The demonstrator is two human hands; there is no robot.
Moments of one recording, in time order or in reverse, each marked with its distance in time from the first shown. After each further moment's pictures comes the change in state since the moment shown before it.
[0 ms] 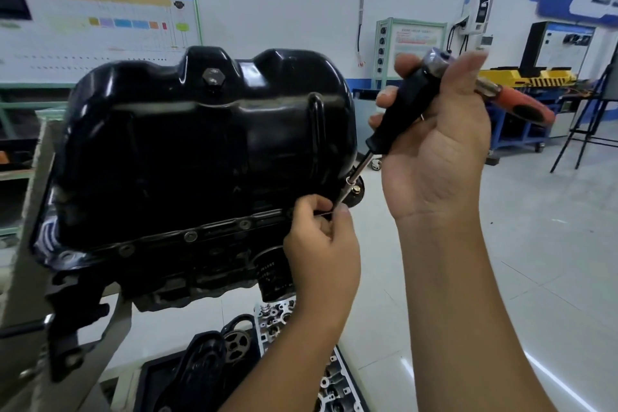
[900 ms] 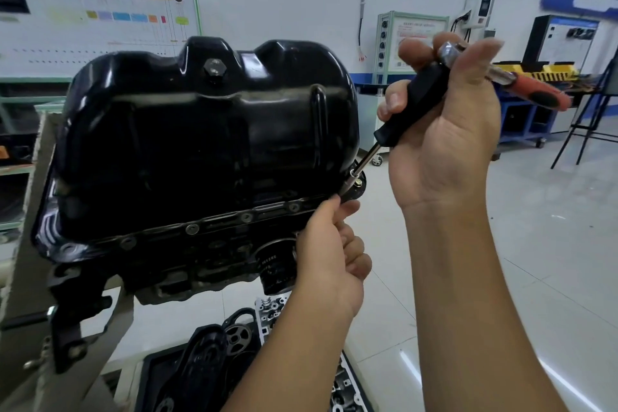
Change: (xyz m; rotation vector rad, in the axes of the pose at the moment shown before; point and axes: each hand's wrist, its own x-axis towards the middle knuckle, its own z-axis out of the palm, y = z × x) left_hand 0.003 0.019 0.003 -0.699 -0.119 -0.969; right_hand 0.008 0.001 -0.005 -0.031 -0.054 -0.052
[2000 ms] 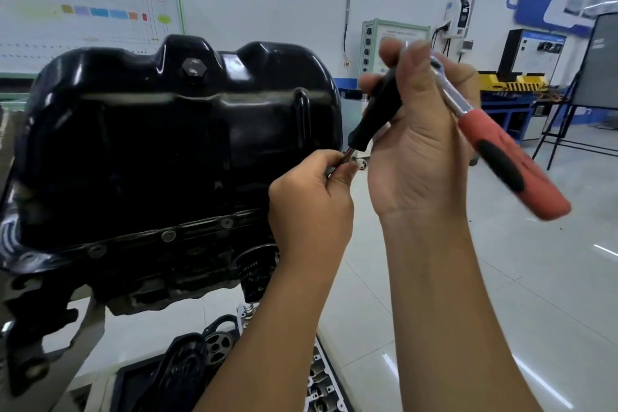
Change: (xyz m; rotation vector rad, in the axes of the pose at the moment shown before) left_hand 0.020 0.026 0.019 0.830 0.048 1.304; right_hand -0.015 -0.005 0.020 -0.009 0.098 -0.037
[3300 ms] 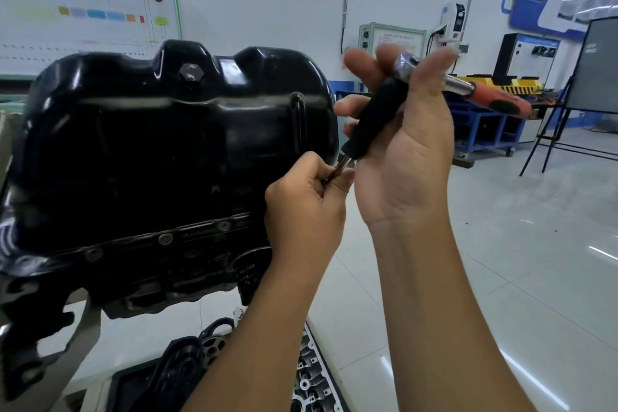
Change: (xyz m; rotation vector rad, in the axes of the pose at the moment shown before) left_hand 0.000 -0.015 -0.001 -0.079 -0.067 -0.047; right_hand -0.001 0.001 -0.003 -0.105 -0.082 0.099
